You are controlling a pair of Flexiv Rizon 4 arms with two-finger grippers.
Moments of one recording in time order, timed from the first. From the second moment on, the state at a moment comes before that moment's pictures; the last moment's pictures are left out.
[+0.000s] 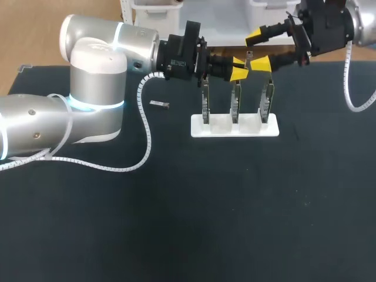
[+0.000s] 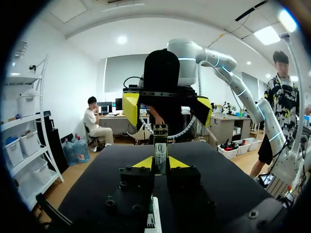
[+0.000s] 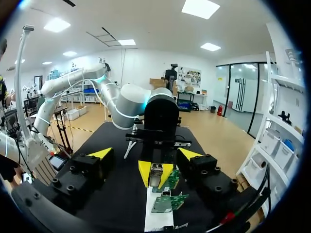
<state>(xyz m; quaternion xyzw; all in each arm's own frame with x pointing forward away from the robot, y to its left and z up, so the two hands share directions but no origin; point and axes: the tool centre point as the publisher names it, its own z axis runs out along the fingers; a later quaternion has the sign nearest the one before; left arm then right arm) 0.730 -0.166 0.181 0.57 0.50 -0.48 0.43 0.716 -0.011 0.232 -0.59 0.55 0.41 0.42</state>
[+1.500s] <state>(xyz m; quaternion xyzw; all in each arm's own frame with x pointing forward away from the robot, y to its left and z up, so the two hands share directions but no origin) 0.730 -0.166 0.181 0.57 0.51 -0.48 0.43 0.720 -0.013 0.237 -0.60 0.54 0.40 0.43</state>
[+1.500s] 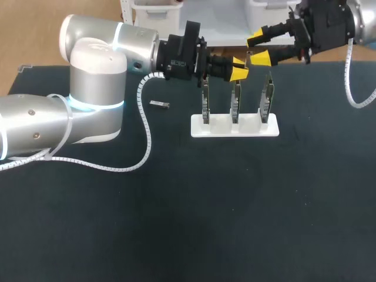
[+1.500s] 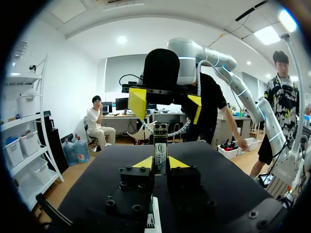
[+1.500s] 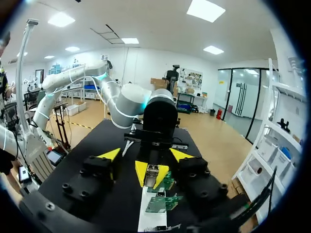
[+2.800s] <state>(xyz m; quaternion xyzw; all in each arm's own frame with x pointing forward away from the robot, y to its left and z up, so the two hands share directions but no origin) 0.730 -0.166 0.181 0.57 0.51 -0.48 0.43 0.726 -0.014 0.230 -0.58 0.56 0.44 0.40</state>
